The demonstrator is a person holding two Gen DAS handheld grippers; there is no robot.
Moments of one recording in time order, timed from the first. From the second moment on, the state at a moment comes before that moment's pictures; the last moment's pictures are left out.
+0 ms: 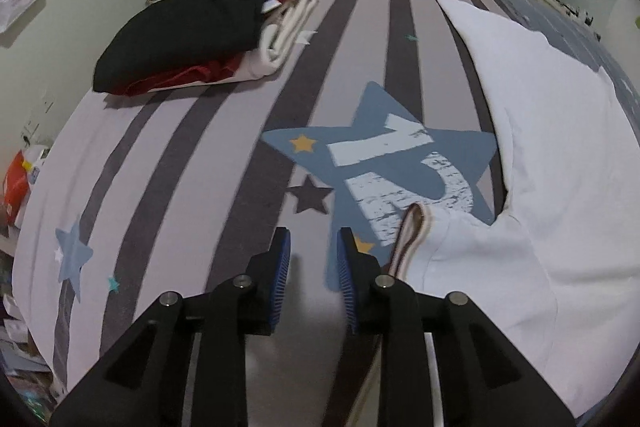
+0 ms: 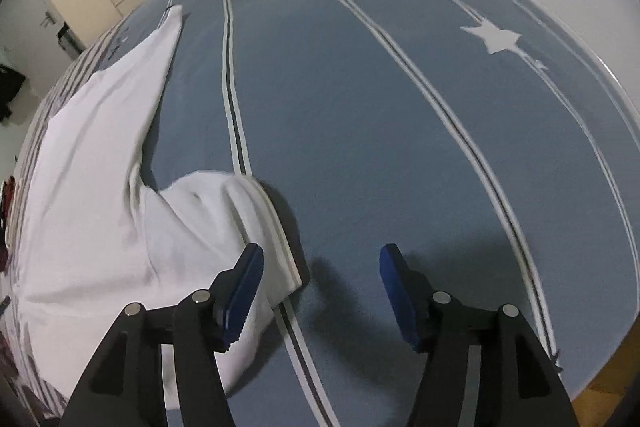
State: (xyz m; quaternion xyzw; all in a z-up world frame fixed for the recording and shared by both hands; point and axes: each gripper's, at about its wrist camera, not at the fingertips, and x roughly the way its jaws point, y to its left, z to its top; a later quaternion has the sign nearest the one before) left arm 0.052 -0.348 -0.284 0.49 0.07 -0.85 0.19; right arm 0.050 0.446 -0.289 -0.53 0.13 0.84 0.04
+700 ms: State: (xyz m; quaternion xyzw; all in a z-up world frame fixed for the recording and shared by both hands) left arm 0.018 -0.305 -0.321 0.52 0.01 -0.85 0.13; right arm -0.029 0.400 -0.303 -0.54 0.17 0.82 0.02
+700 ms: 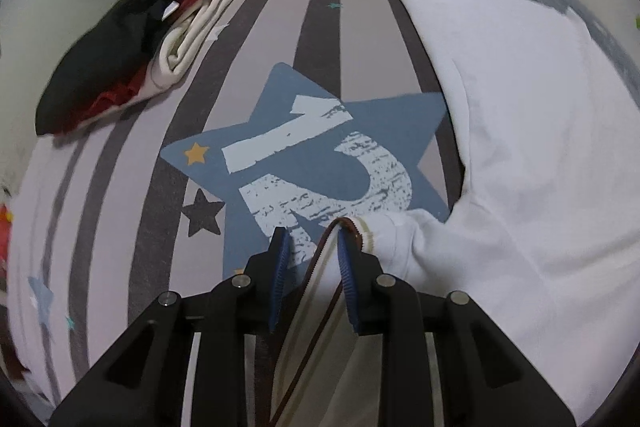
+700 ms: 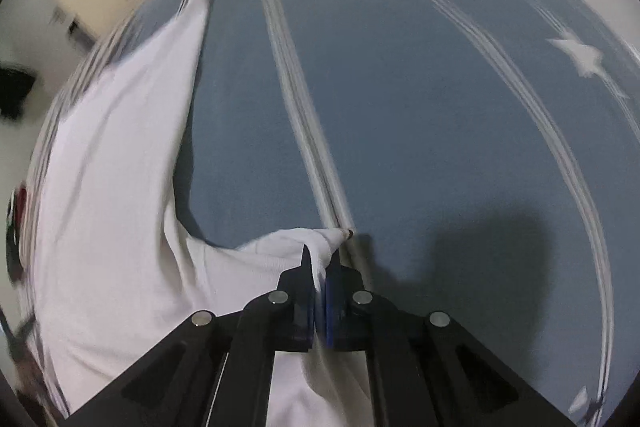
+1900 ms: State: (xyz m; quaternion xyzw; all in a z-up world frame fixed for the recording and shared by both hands) left arm 0.113 -0.296 -0.308 0.52 0.14 -0.84 0.07; right arm 0.040 0.447 -0.353 -0.52 0.32 0.79 -0.04
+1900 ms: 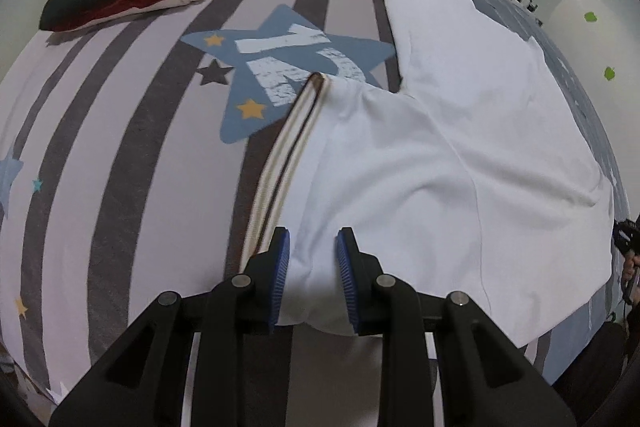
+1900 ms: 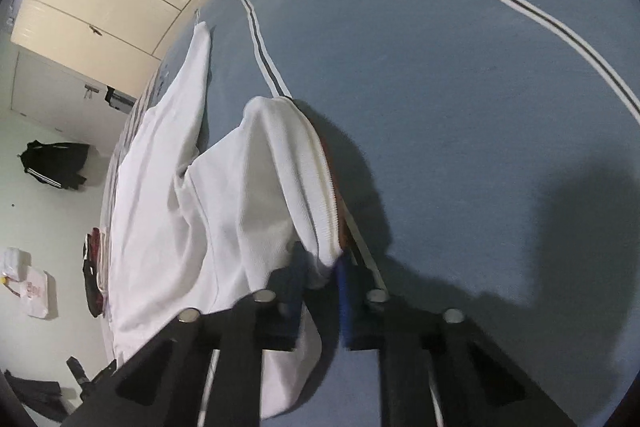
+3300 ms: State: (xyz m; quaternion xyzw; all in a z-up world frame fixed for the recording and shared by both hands) left arm 0.125 -0.331 -0.294 0.52 0.09 -0.84 0.10; right arm 0.085 0.493 -0.302 -0.55 0.13 0.82 0.09
